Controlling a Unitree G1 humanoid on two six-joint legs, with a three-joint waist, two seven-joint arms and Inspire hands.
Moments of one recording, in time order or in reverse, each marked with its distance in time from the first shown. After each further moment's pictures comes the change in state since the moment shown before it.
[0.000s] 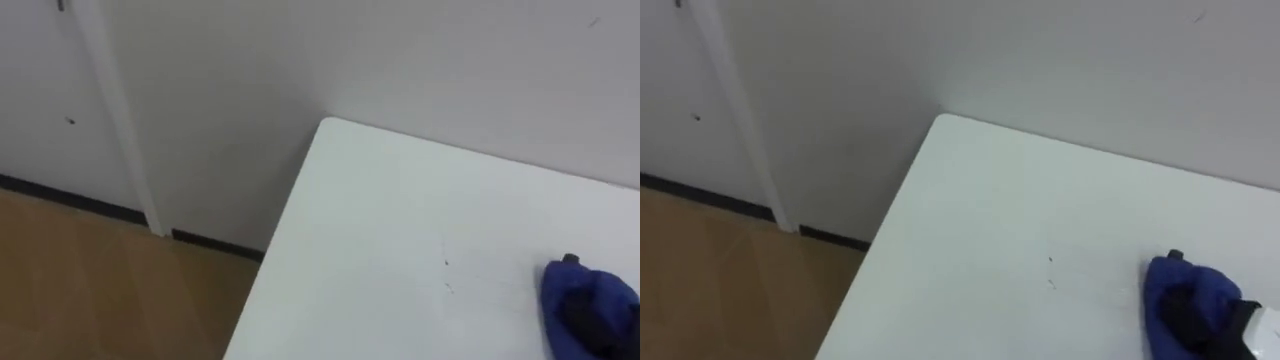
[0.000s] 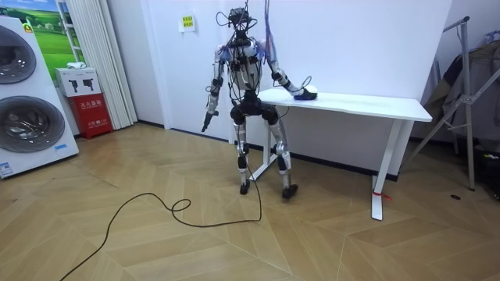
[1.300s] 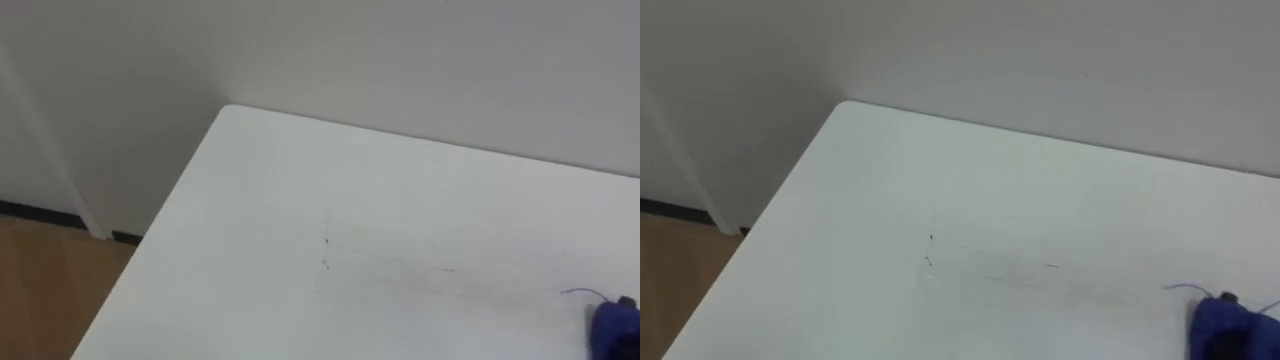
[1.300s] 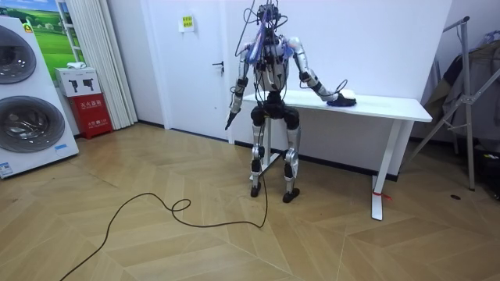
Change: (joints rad) left arm 0.028 -0.078 0.004 -0.041 -0.076 -0.046 0.036; right arm 0.090 -0.047 -0.020 -0.072 0.100 0.032 -0.016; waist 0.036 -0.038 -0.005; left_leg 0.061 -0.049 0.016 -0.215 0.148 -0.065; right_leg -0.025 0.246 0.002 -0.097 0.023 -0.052
